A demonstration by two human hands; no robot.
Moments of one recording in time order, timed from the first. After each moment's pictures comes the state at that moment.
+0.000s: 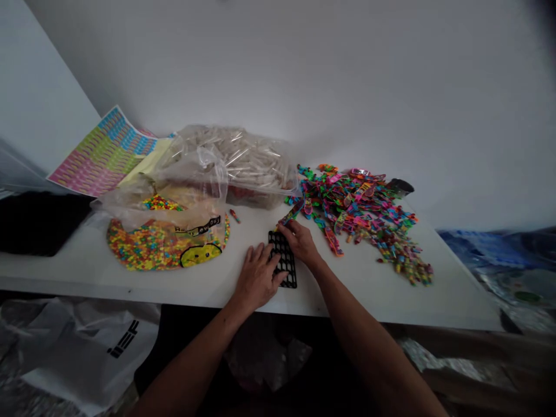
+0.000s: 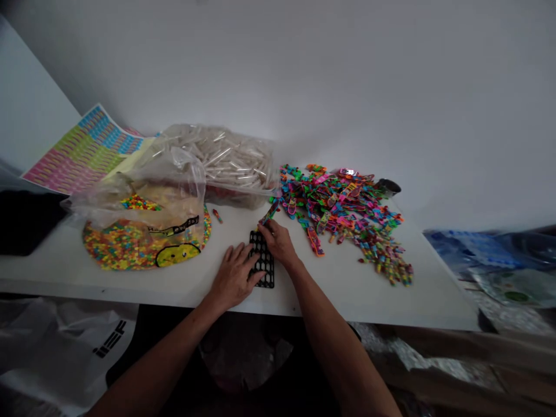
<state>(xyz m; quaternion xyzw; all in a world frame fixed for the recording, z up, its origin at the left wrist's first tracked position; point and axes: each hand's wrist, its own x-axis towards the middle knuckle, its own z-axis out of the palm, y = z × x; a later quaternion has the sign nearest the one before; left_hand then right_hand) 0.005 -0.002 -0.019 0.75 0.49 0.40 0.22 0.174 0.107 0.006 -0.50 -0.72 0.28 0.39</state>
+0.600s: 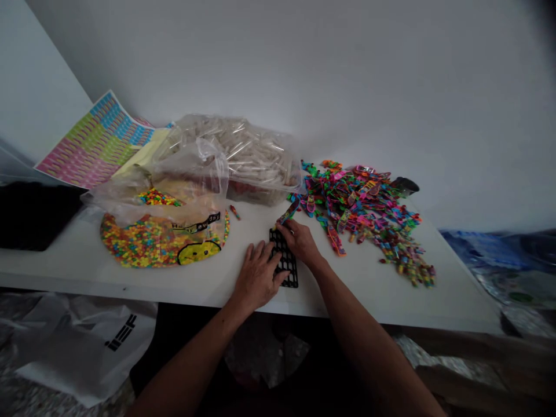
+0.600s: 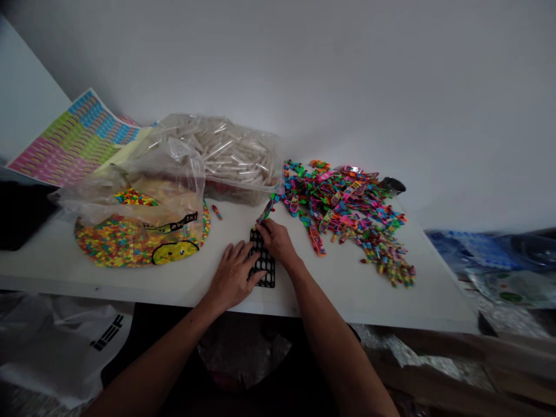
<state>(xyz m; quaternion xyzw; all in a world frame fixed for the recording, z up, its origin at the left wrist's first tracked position) 0.005 -0.002 -0.007 0.81 0.53 0.21 0.14 0.174 0.111 -0.002 -0.48 -0.78 0.21 0.35</state>
